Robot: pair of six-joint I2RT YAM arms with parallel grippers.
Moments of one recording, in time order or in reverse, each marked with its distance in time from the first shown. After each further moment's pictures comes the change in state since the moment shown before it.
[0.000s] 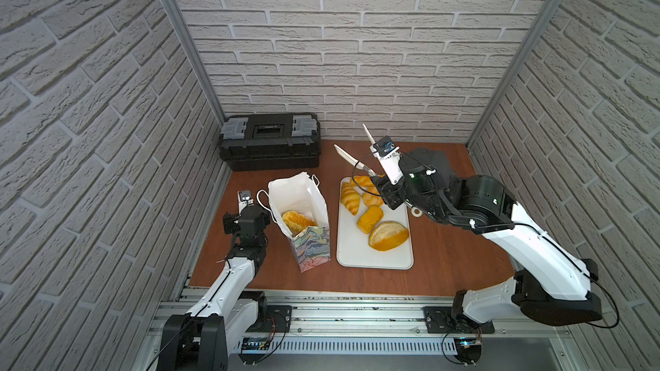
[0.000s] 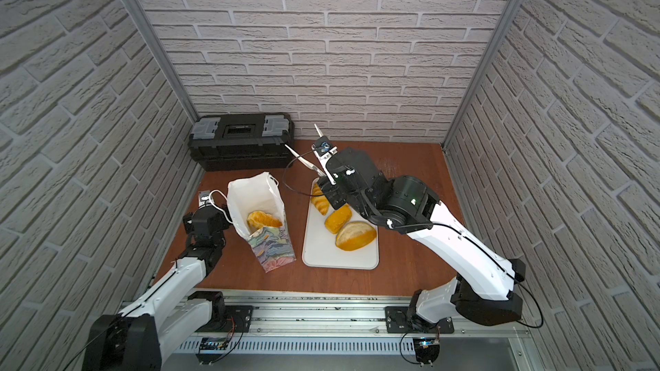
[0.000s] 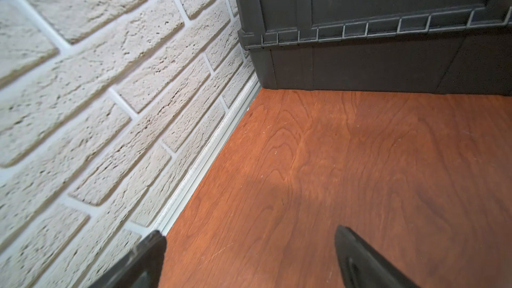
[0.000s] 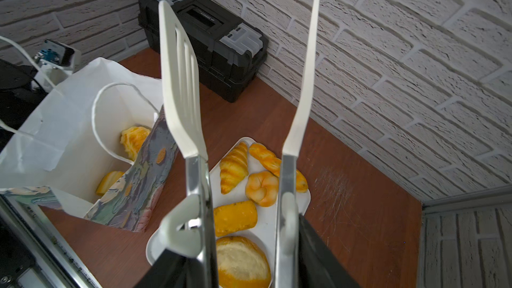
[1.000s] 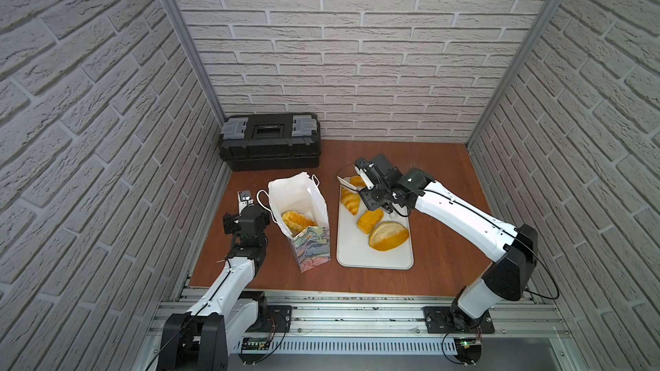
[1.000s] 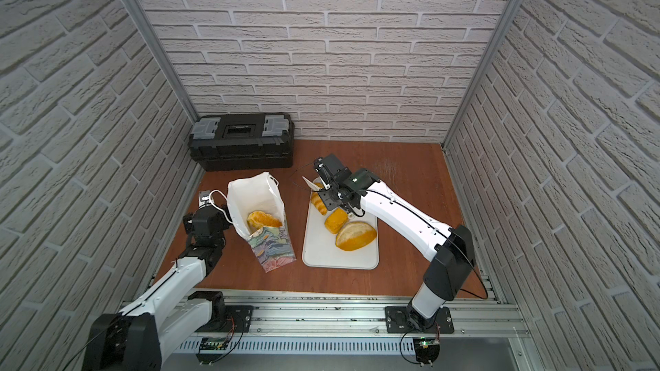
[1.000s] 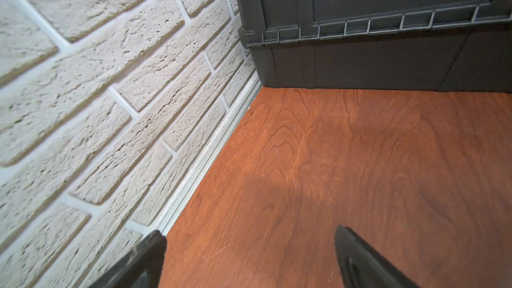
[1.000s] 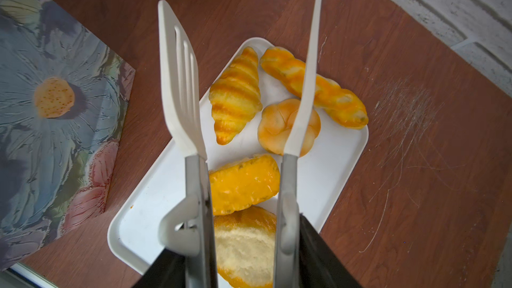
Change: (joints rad) left arm 0.000 0.006 0.000 0.001 -0.004 0.002; right arm -0.247 0.253 -0.336 0.170 -0.273 0.054
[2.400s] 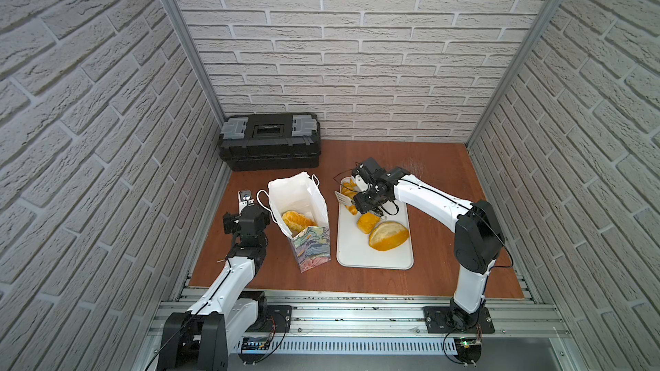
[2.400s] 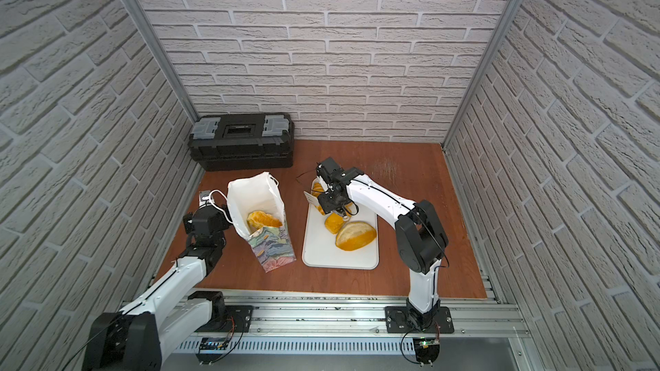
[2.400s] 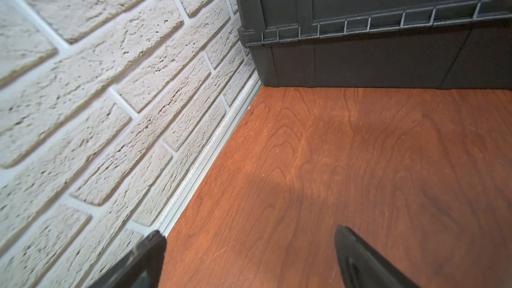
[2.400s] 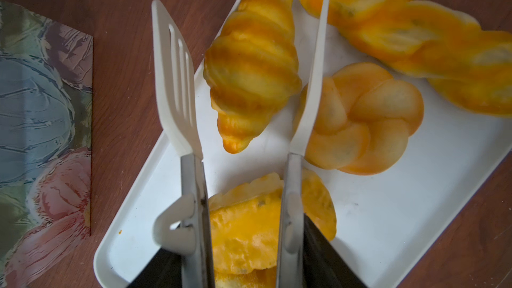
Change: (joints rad) left arm 0.002 0.006 0.000 0.004 -0.001 0.010; right arm -0.100 0.234 -0.018 0.080 -0.217 0.030
